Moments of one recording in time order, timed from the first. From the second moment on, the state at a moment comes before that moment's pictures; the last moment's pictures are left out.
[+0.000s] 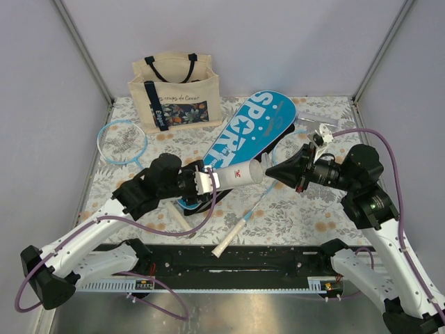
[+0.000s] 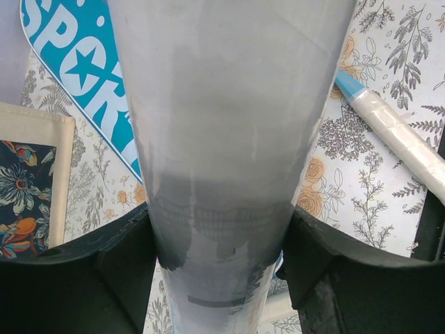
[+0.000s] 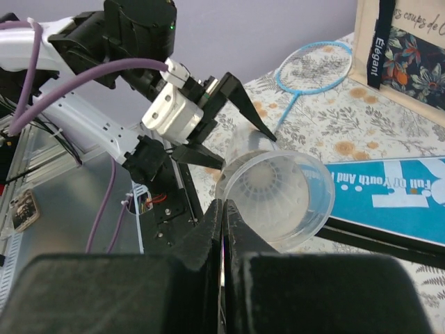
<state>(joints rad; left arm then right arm) -0.76 0.93 0.88 -0.53 0.25 0.63 0.41 0.74 1.01 -0.27 -0.82 0.28</state>
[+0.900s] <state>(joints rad) -0.78 0.96 0.92 -0.54 0.25 0.67 0.47 0.80 0.91 -0.07 -0.91 0.43</state>
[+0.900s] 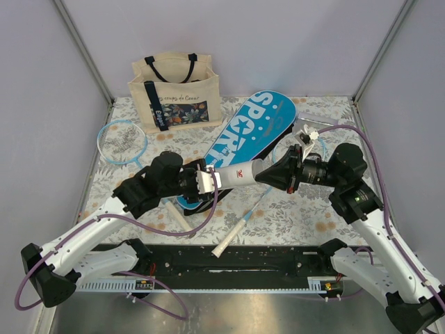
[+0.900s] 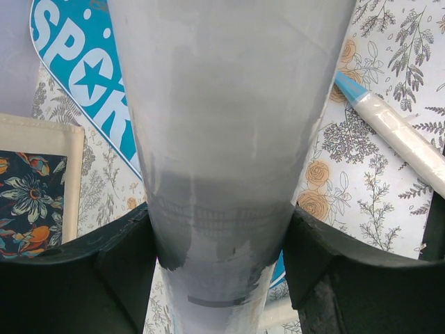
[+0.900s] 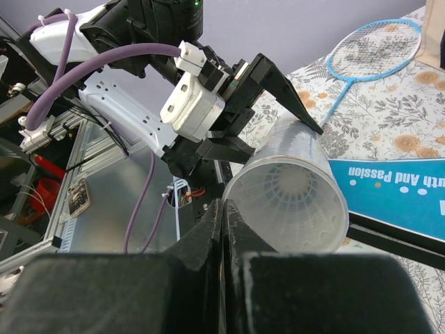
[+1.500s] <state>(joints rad) -0.78 0.93 0.92 -0.56 0.25 0.70 0.48 0.82 0.90 -0.03 -0.96 0.49</state>
